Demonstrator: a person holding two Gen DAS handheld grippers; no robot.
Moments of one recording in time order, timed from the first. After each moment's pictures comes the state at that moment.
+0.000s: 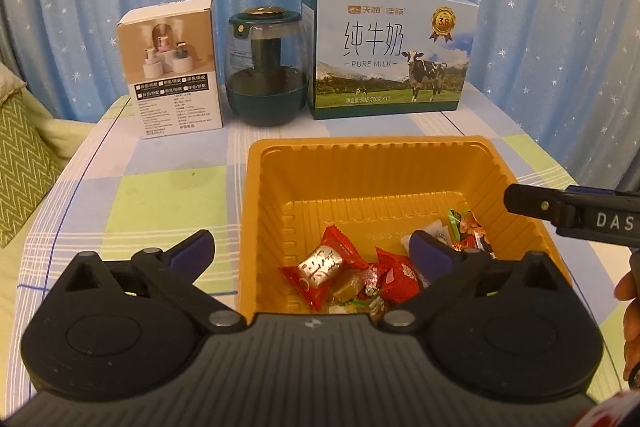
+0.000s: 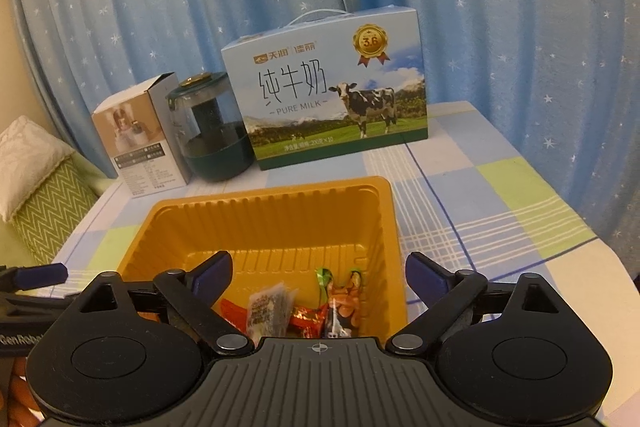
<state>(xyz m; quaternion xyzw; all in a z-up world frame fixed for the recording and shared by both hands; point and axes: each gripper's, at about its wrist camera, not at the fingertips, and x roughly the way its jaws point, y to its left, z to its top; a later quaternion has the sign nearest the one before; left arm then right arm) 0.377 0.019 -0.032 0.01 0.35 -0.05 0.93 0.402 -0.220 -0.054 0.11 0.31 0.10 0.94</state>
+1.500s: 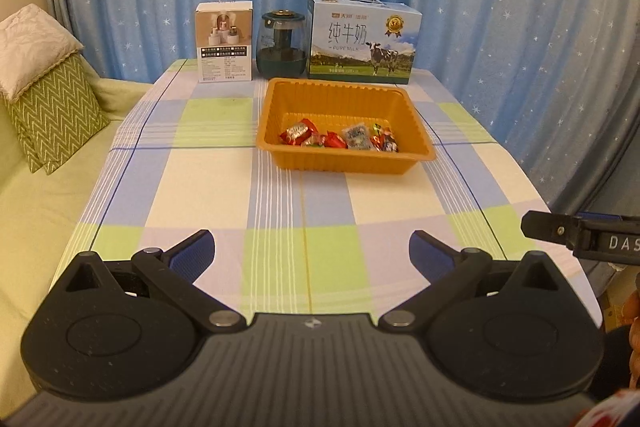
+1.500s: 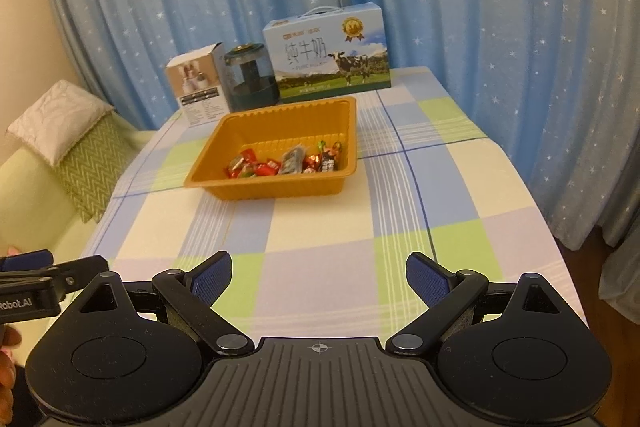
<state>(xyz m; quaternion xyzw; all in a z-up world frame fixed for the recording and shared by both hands) 0.084 -0.004 0.051 -0.02 0.36 -0.03 0.93 0.116 -0.259 0.024 0.10 0.35 0.11 0.92</state>
